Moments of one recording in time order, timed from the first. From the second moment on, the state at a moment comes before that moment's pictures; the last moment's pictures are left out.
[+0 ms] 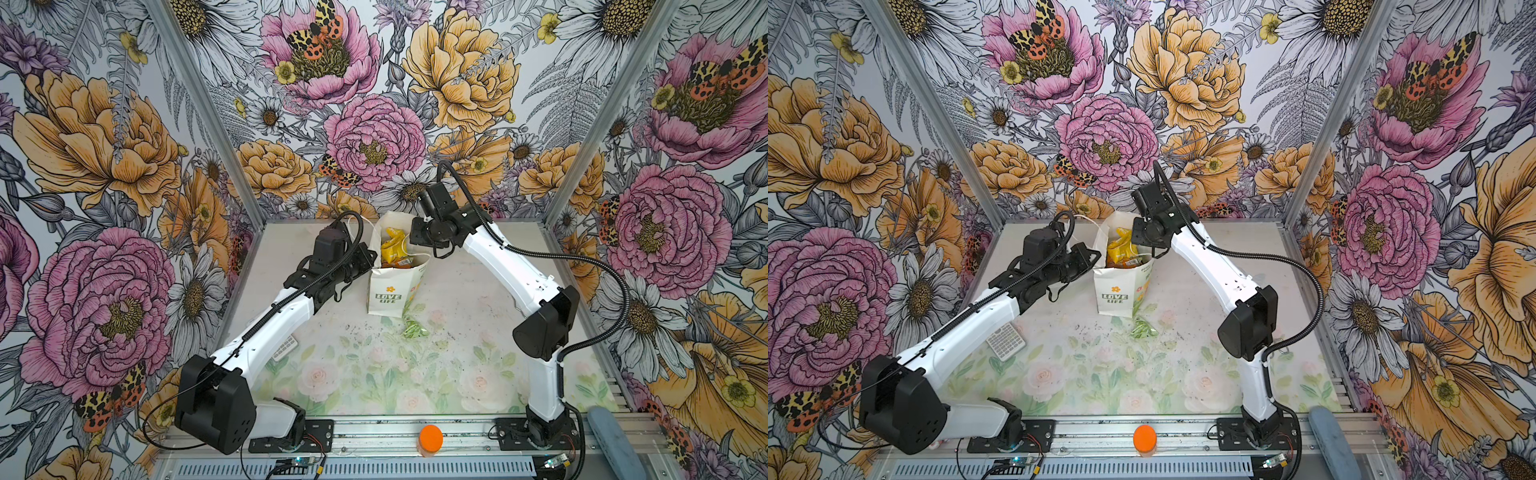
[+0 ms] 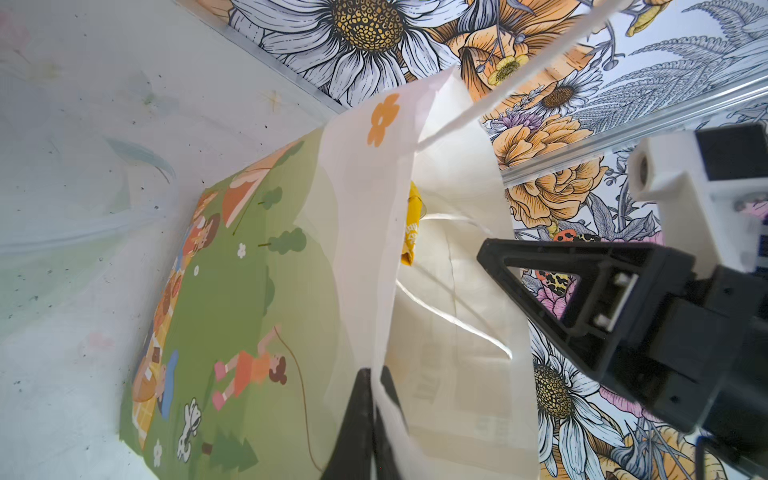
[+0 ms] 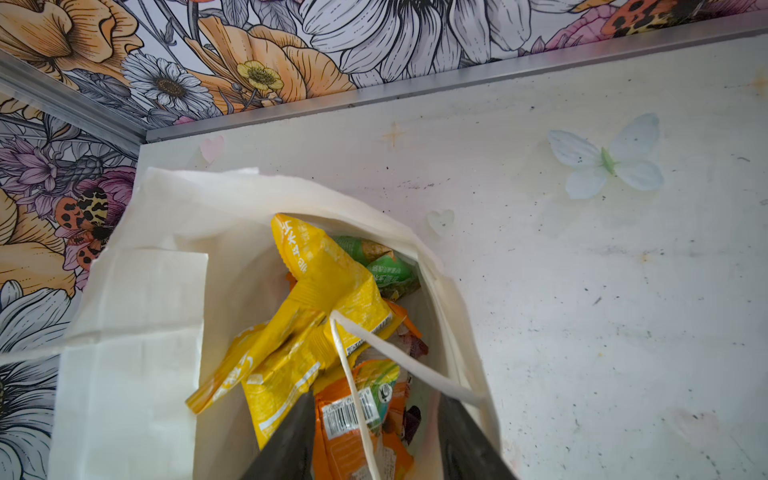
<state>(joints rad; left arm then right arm) -0.42 1.34 1.09 -0.22 0.20 -0.85 0.58 2.03 2.21 -1.08 0.09 0.60</state>
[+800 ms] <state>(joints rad) -0.45 1.34 1.09 -0.23 0.16 -0.85 0.58 2.18 2.39 -1.11 -0.02 0.60</state>
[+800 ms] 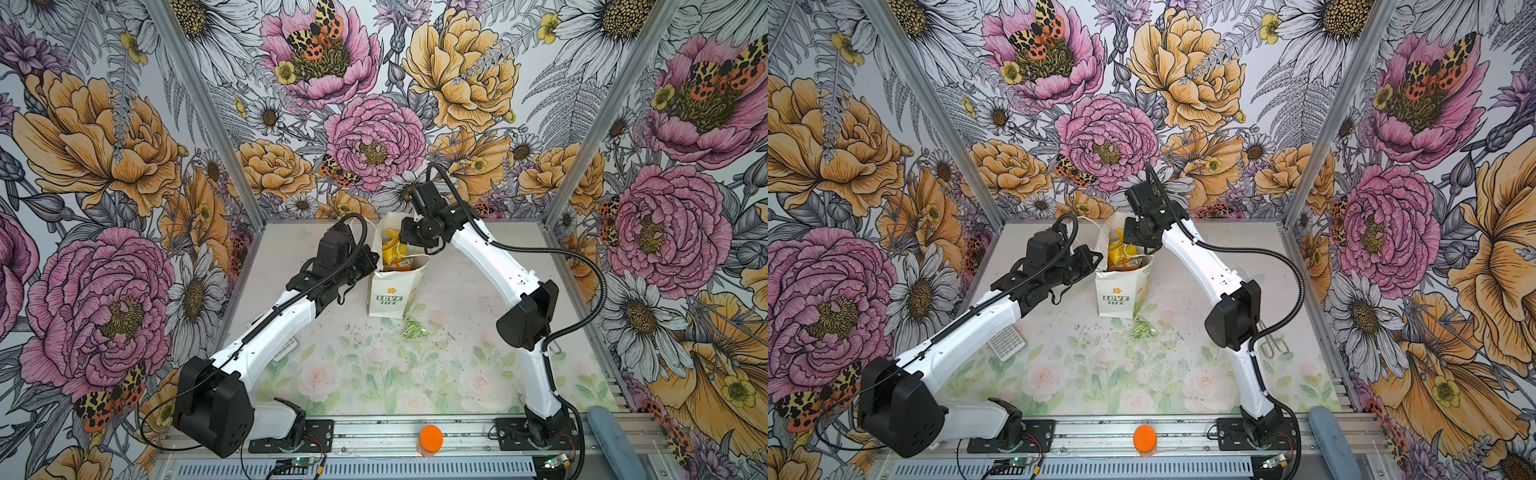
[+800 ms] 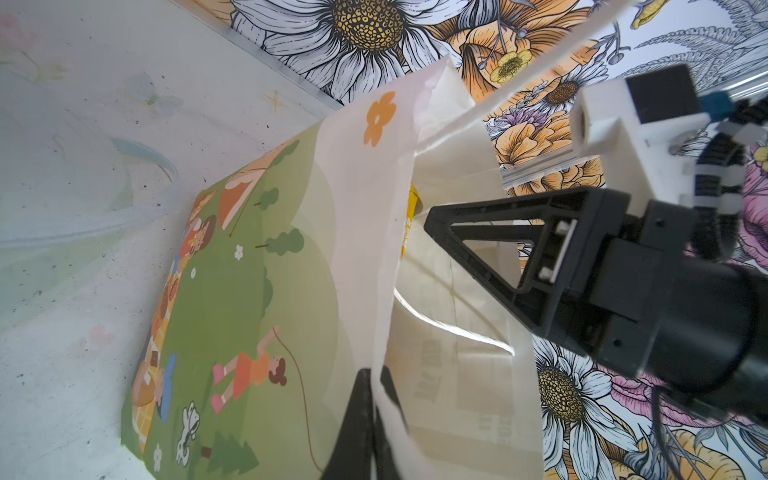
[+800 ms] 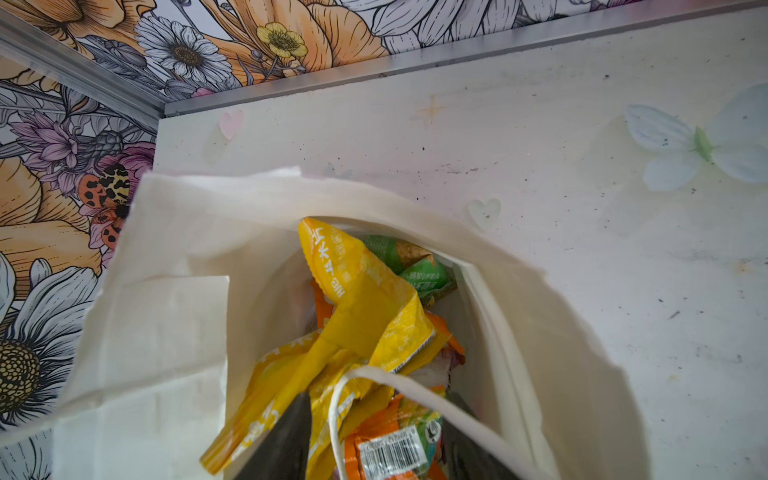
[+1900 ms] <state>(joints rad) -0.45 1.35 1.09 -0.21 0.16 -0.85 0.57 1.88 2.10 -0.74 -0.18 0.55</state>
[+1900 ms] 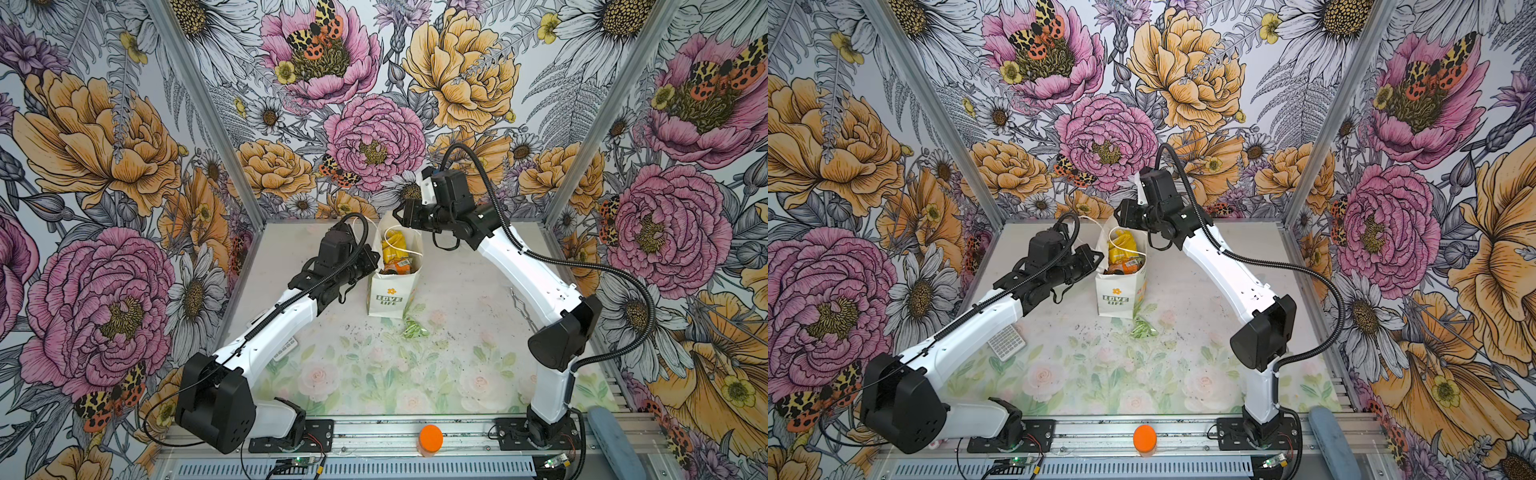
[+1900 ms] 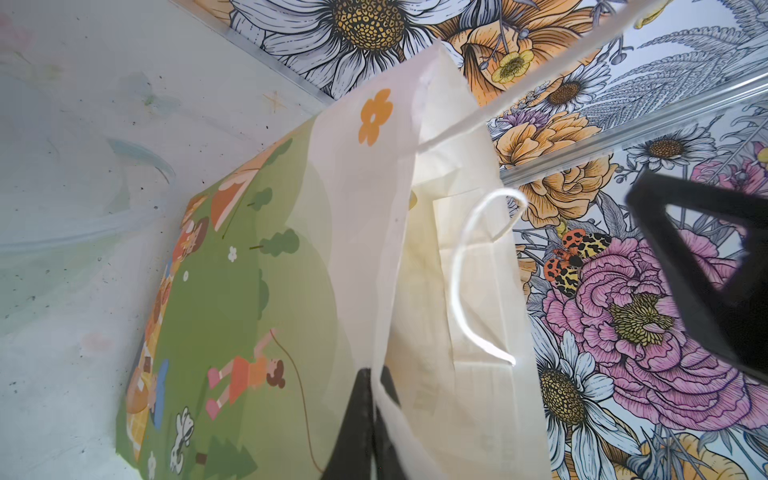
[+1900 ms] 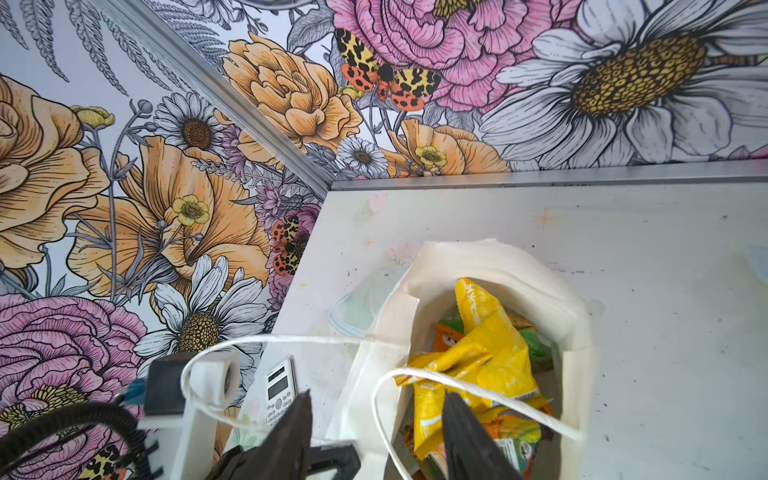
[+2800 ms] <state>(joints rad) -0.37 1.30 0.95 -0.05 0.21 -0.99 0.64 1.37 1.18 -0.76 -0.11 0.37</state>
